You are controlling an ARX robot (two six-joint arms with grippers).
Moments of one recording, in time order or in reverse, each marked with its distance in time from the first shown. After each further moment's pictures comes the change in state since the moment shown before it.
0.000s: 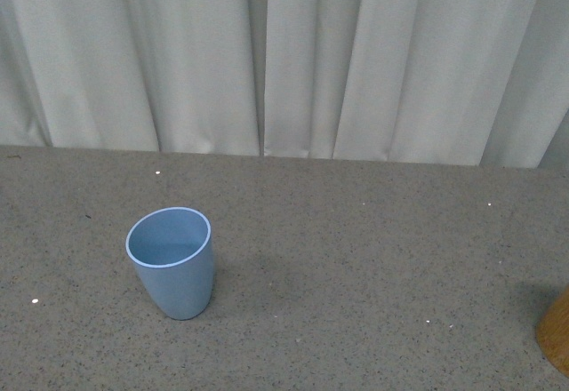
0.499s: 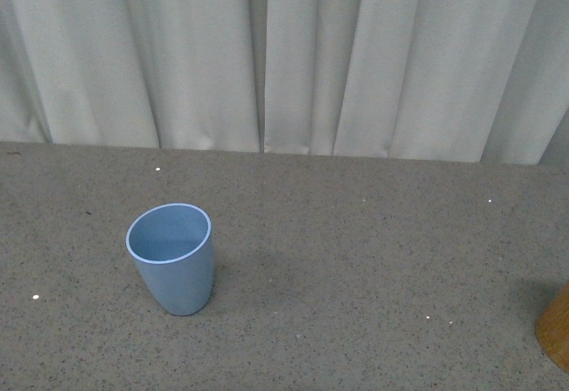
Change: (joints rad) left arm 0.000 0.000 0.000 0.000 0.000 0.000; right arm 0.000 0.000 0.000 0.000 0.000 0.000
